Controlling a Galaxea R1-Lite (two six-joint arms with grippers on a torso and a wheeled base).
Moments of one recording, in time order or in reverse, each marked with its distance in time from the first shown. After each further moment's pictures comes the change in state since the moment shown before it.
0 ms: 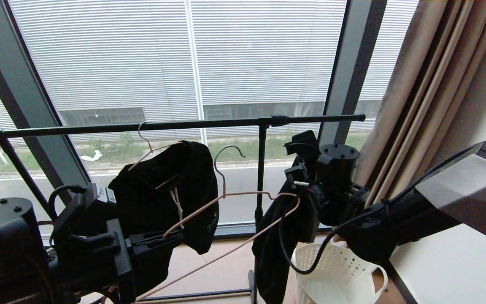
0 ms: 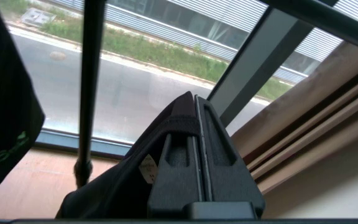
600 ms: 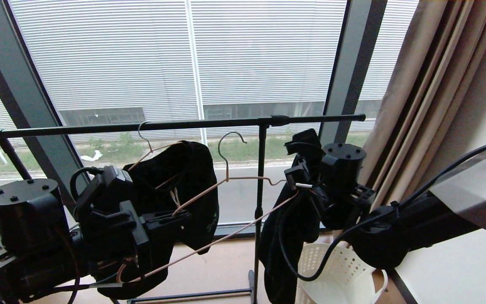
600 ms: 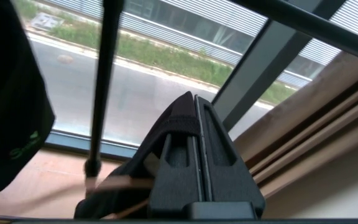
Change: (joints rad) left arm 0.027 0.115 -0.094 -0.053 0.015 0.002; right arm 0.029 -0.046 0.041 0.000 0.000 0.003
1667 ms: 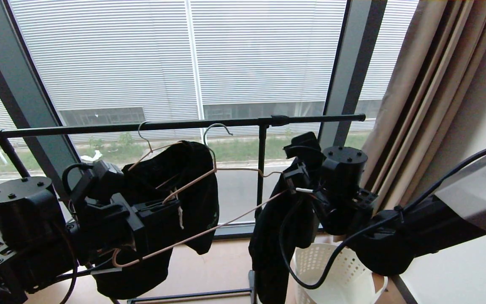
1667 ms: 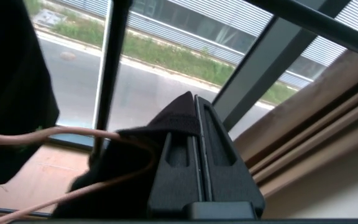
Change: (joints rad) left arm 0.076 0.053 0.015 -0.114 0.035 0.004; right arm 0.019 -0.016 0.030 0.000 -0.004 -0.003
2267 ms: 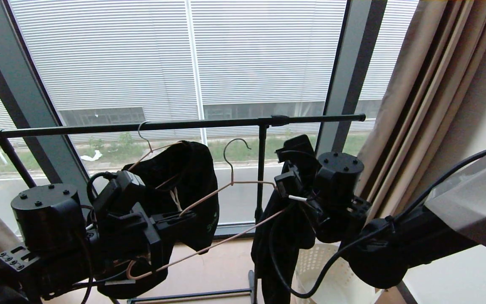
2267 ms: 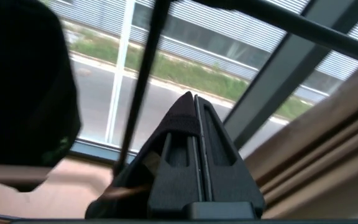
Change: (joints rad) left arm -0.090 0.046 0.006 -0.003 -0.002 0.003; right arm 0.055 0.017 0.018 -0.097 0.004 0.001
